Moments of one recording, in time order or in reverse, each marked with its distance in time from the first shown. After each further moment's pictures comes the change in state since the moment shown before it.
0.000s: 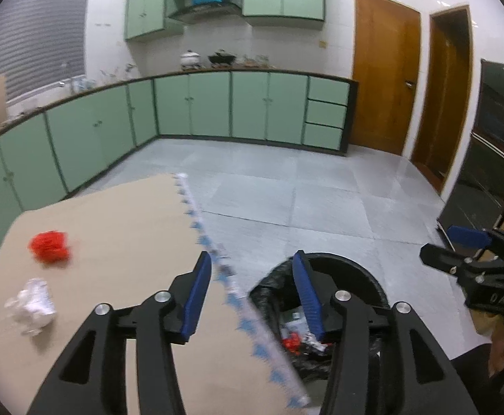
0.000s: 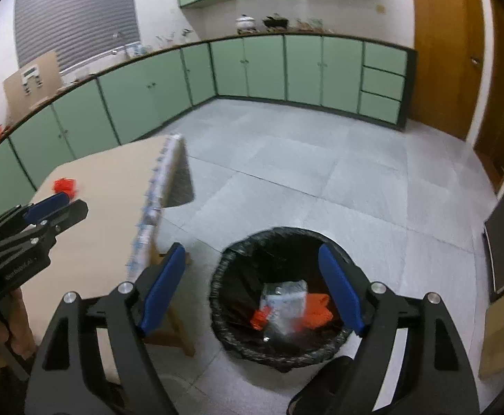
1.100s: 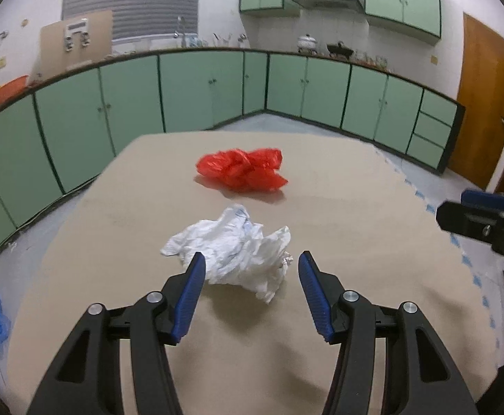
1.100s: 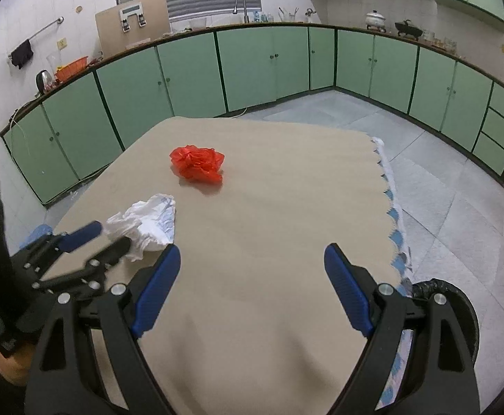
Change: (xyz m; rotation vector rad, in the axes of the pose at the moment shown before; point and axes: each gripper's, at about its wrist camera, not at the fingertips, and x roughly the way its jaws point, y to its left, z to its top) left arm 0.003 0.258 -0.094 -0.241 0.075 0.294; right arm 0.121 0.277 0.039 -0.266 0.097 0.309
